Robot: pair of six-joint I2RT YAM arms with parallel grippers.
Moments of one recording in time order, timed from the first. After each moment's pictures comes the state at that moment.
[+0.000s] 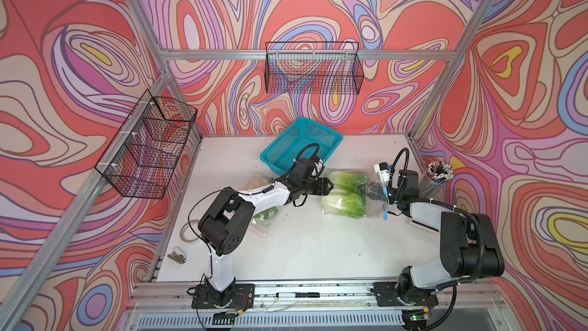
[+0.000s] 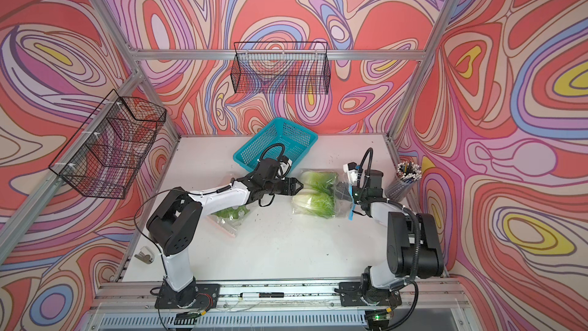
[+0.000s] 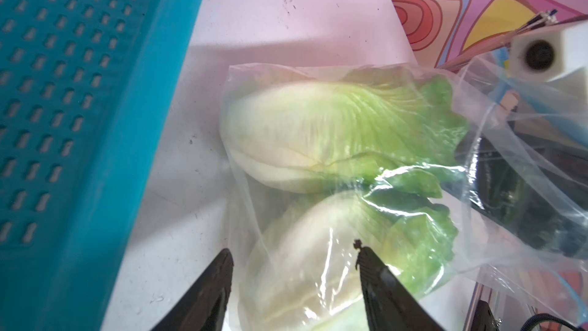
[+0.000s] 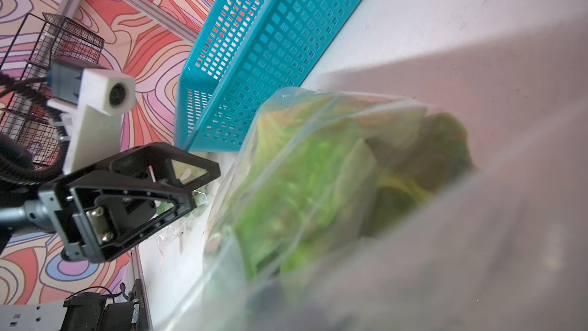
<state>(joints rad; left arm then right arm) -0.67 1.92 1.25 -0.02 0.31 -0.55 -0.08 1.52 0.65 0.17 -0.88 0.28</state>
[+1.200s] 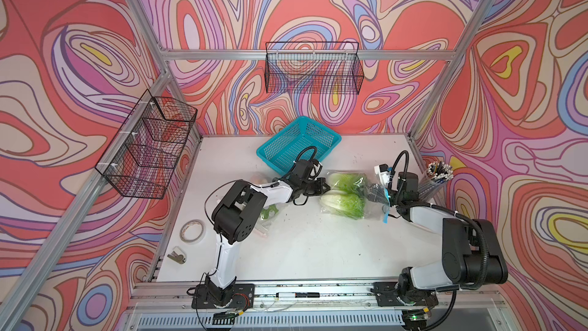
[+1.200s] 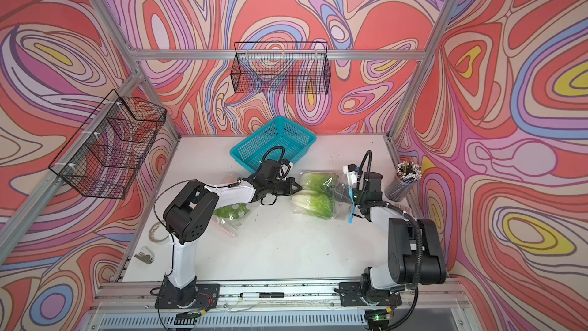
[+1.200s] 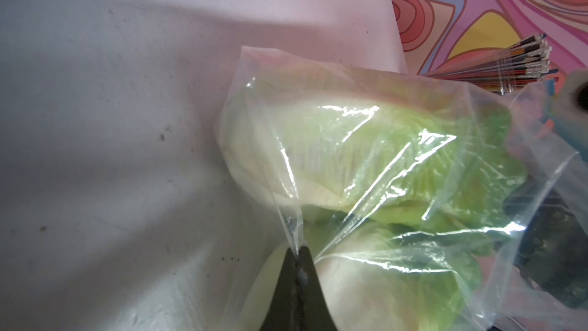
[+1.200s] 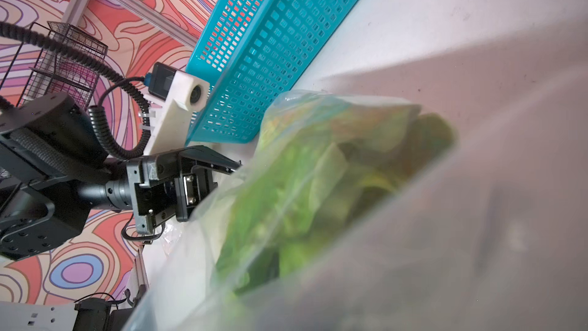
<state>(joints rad) -0.64 2.04 1.24 0.13 0.46 -0.69 -0.06 1.47 0.60 0.22 -0.85 0.36</state>
